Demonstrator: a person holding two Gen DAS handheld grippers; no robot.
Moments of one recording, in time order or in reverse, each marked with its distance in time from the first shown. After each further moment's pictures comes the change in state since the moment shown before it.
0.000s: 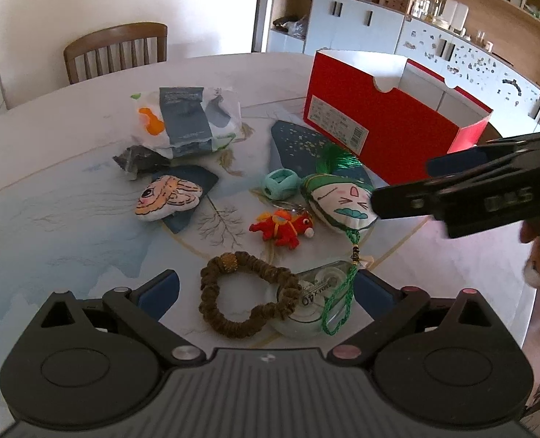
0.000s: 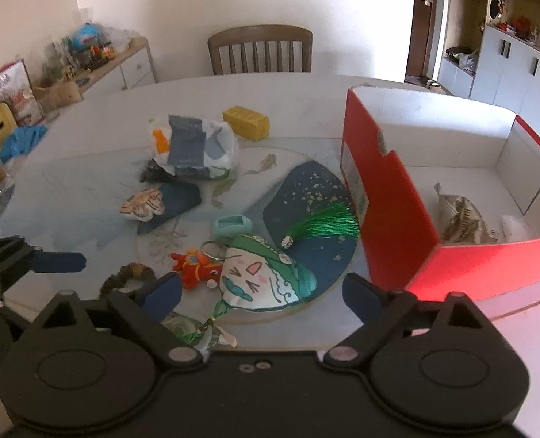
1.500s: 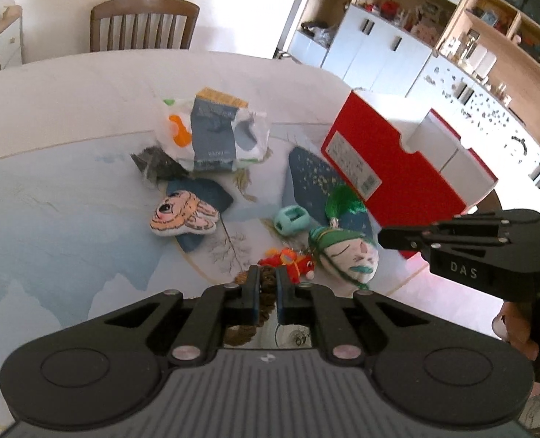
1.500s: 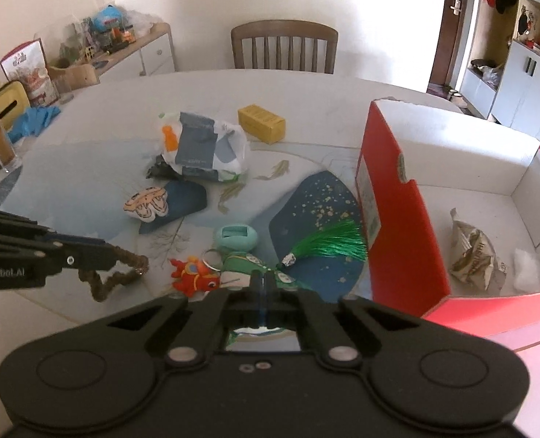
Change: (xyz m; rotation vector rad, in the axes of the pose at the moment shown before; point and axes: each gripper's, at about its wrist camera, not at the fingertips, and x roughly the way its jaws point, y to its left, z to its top) left arm -0.011 0.031 0.034 -0.218 0.017 -0.059; right arm 0.002 -0.007 0.019 -0.092 0.021 0.053
